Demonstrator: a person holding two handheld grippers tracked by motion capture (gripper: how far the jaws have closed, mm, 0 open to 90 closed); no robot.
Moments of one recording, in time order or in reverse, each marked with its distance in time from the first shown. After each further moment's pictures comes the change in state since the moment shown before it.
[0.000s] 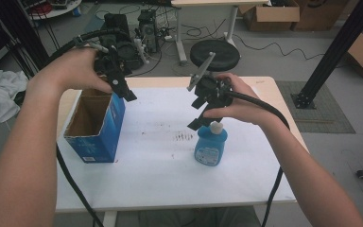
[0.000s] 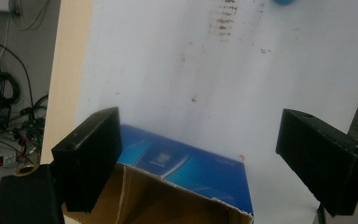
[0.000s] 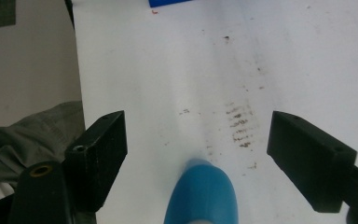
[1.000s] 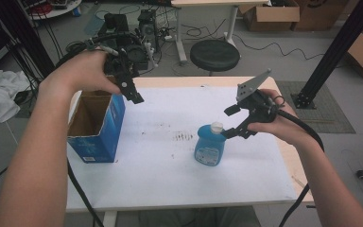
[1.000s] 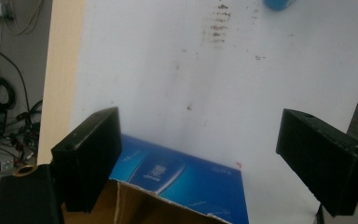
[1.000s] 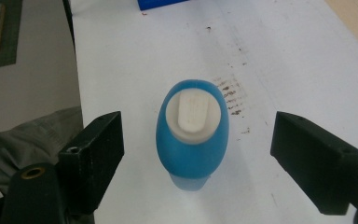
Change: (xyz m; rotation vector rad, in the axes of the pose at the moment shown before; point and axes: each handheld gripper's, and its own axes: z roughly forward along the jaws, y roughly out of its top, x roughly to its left) left arm -0.005 0.016 0.010 0.008 -0.014 0.019; right arm 0.002 -0.106 -0.027 -0.202 -0.035 0.063
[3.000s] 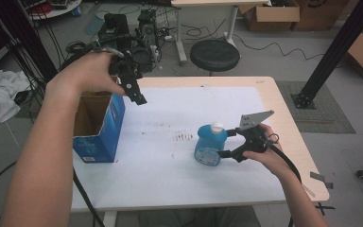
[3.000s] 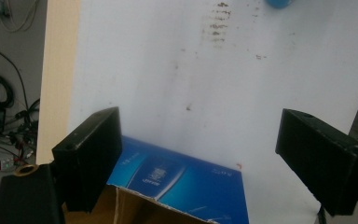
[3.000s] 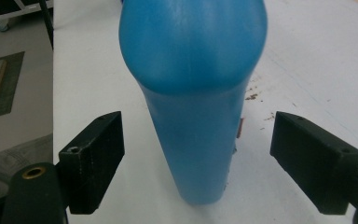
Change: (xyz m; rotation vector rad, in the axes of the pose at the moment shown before) left arm 0.000 0.007 0.008 0.019 -0.005 0.002; right arm 0.003 -0.092 0.070 -0.214 -0.017 0.097
